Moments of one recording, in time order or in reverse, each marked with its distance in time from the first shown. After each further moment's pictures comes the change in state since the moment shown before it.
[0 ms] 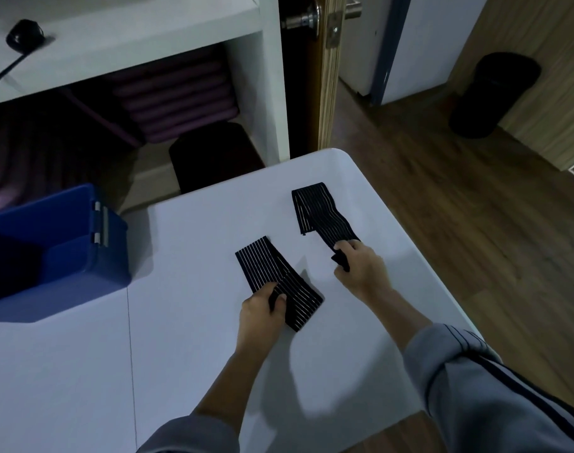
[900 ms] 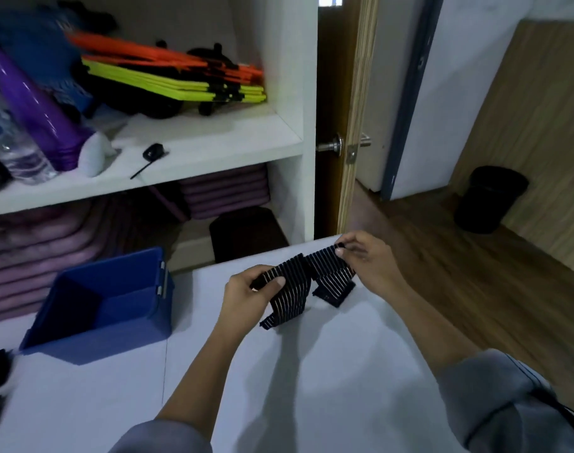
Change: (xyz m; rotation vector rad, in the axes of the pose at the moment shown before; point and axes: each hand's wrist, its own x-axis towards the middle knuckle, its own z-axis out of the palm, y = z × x) left_hand 0.006 0.107 -0.143 -0.424 0.122 0.202; right_hand 0.020 -0.116 -0.164 0.725 0.169 -0.174
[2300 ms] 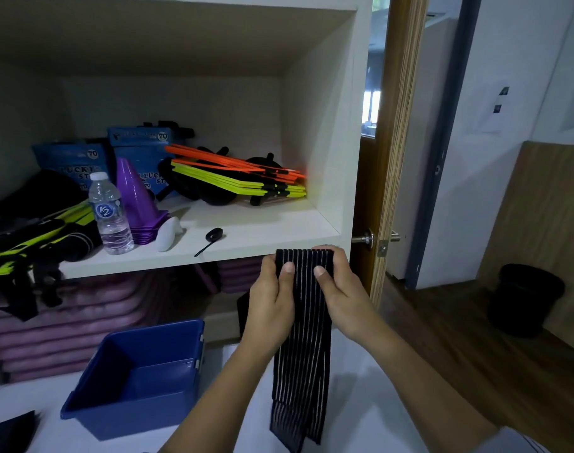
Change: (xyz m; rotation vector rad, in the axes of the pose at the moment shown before) left_hand 0.008 0.121 -0.049 0.049 0.244 0.474; right_hand 0.001 -0.166 0.053 0.166 -0.173 -0.377
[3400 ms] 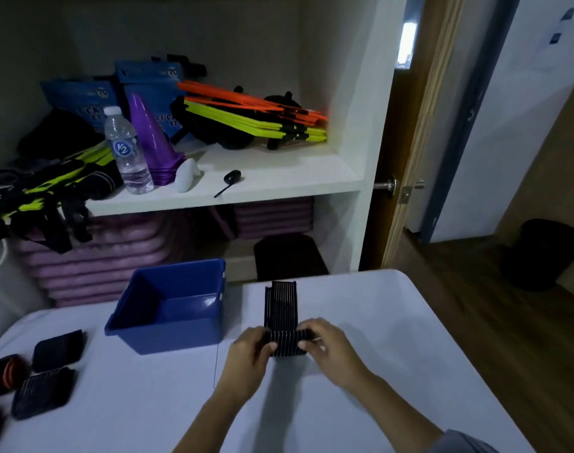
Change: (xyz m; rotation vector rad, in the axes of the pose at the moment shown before) left_hand -0.144 -0.161 -0.059 0.464 -0.258 -0.224; right_hand -0.124 0.142 0.091 -0.175 -0.274 0.250
